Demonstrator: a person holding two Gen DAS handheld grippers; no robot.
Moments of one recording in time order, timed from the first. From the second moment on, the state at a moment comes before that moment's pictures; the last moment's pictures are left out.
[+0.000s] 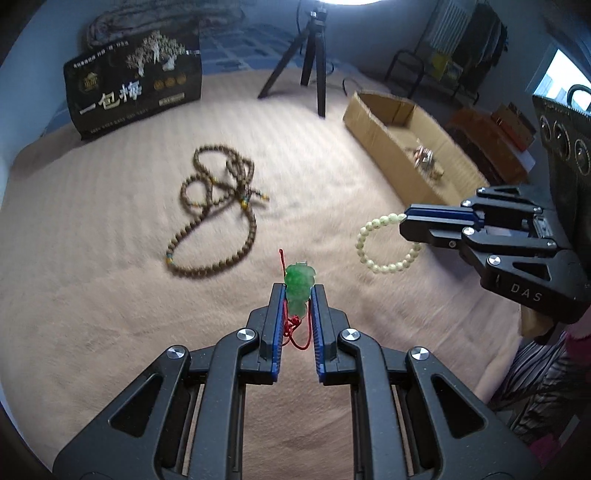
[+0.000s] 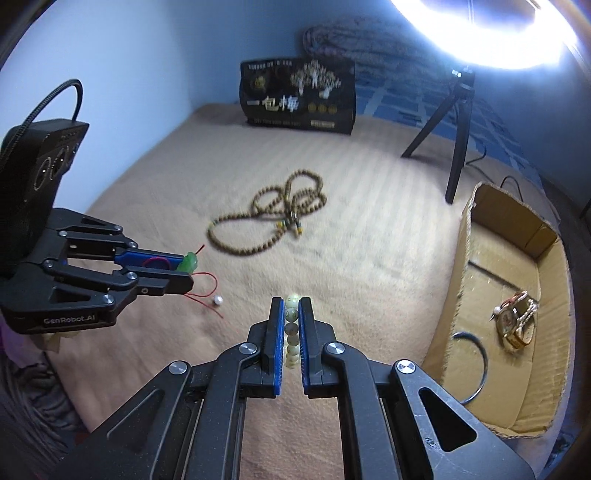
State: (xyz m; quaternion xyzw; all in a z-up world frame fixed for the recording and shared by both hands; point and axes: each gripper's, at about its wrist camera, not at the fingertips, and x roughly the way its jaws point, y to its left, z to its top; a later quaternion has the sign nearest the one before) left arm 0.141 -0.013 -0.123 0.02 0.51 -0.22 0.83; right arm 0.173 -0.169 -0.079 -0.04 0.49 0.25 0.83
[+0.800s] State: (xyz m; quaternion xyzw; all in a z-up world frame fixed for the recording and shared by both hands) left arm 0.149 -0.082 -0.067 0.02 0.44 -0.28 0.85; right arm 0.191 -0.263 -0.028 0.02 0.44 0.16 0.88
